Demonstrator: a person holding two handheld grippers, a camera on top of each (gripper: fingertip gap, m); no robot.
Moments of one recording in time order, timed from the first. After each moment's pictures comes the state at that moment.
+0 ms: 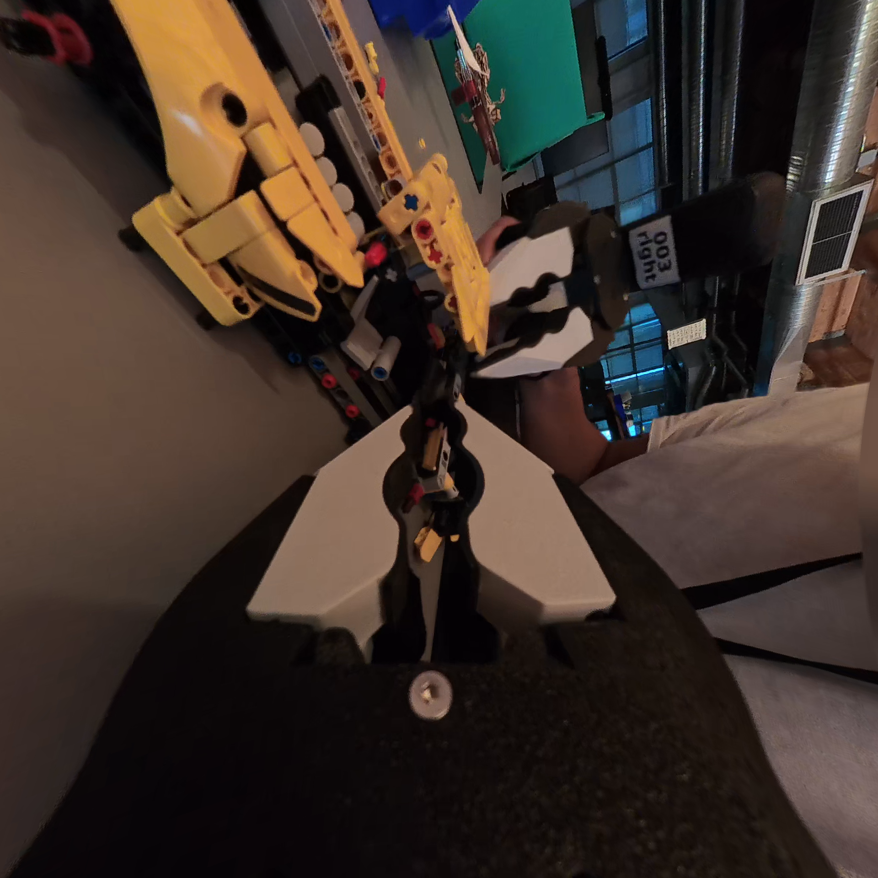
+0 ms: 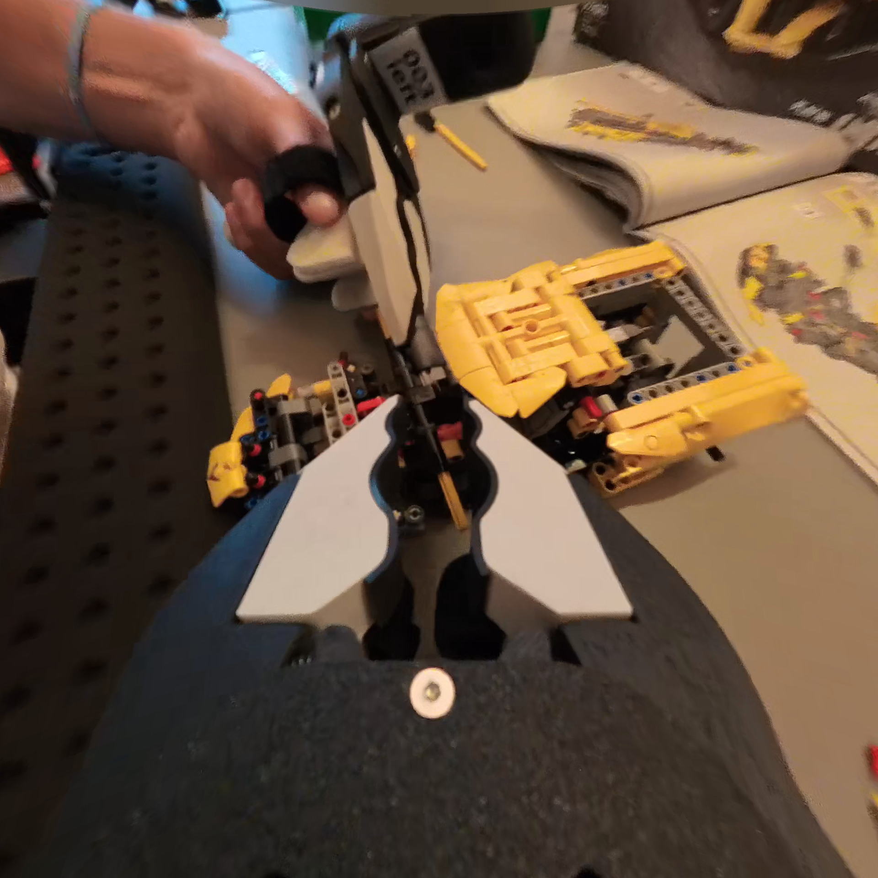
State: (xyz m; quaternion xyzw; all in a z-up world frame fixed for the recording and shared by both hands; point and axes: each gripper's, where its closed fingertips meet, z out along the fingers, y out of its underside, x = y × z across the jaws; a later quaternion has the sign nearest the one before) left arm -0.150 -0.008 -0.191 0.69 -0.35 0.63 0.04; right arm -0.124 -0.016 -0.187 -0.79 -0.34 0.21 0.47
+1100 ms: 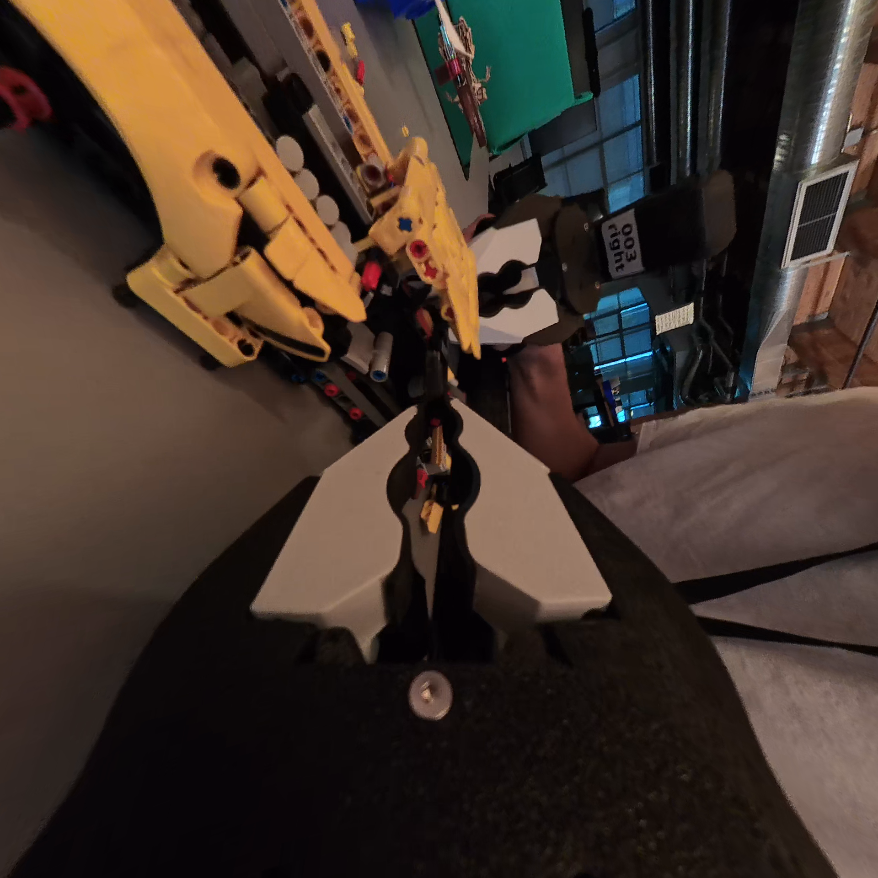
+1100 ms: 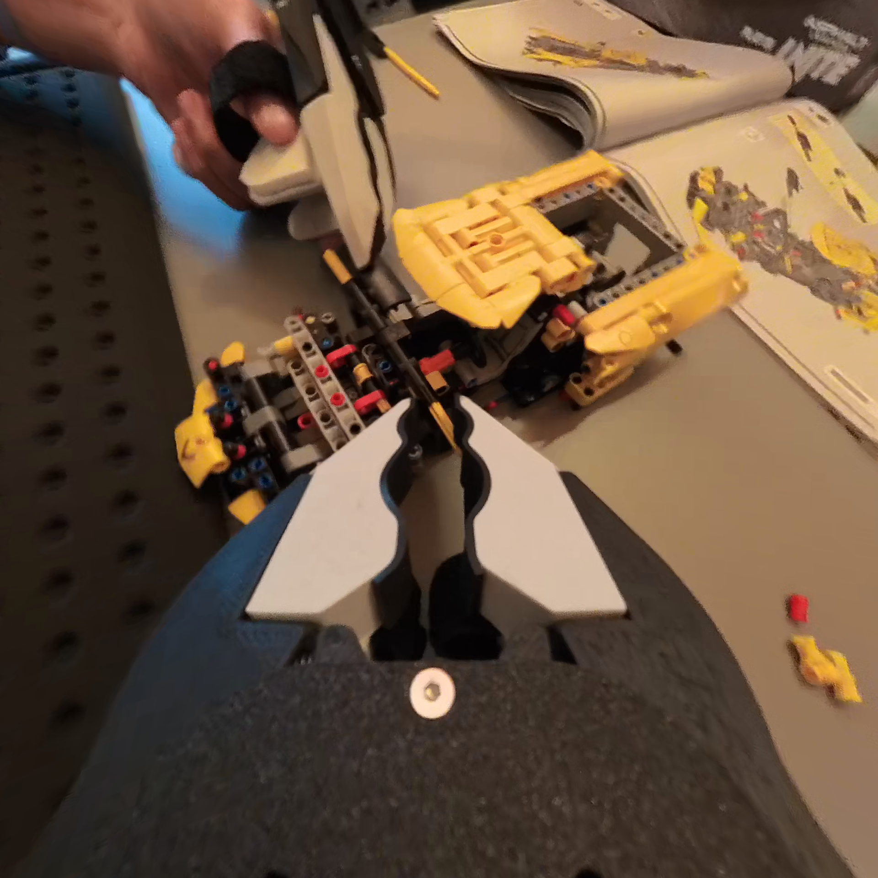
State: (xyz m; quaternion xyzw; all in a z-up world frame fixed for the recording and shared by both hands) left arm -0.140 -0.013 -0.188 0.68 -0.37 0.63 0.06; right arm -0.085 -0.028 -0.202 -0.82 -0.33 0.17 0.45
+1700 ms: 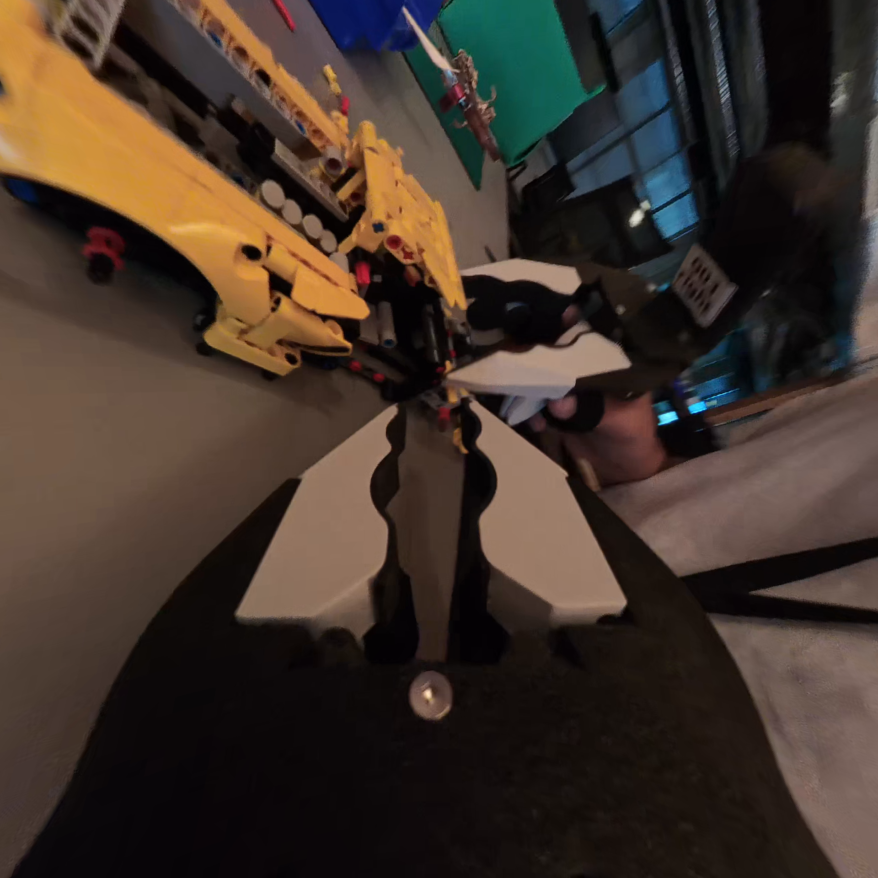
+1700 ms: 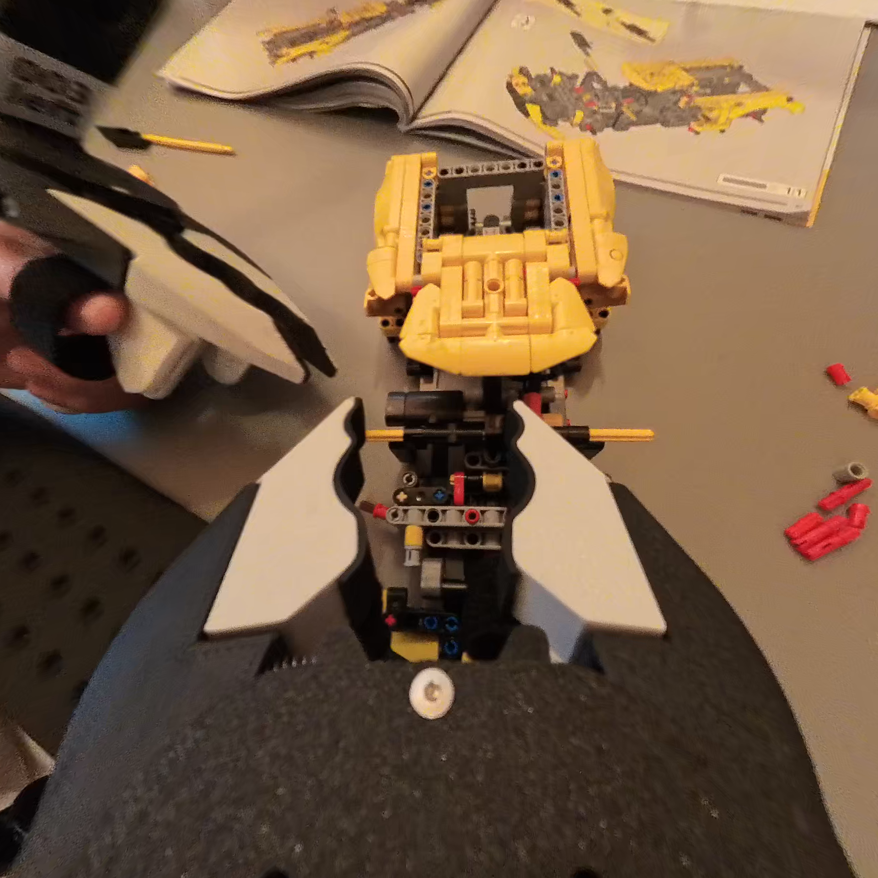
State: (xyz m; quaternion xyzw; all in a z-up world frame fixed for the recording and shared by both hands) left arm -0.151 -0.023 -0.184 0.67 -0.41 0.62 -0.02; right arm -0.106 -0.025 -0.194 -0.90 -0.02 0.07 0.44
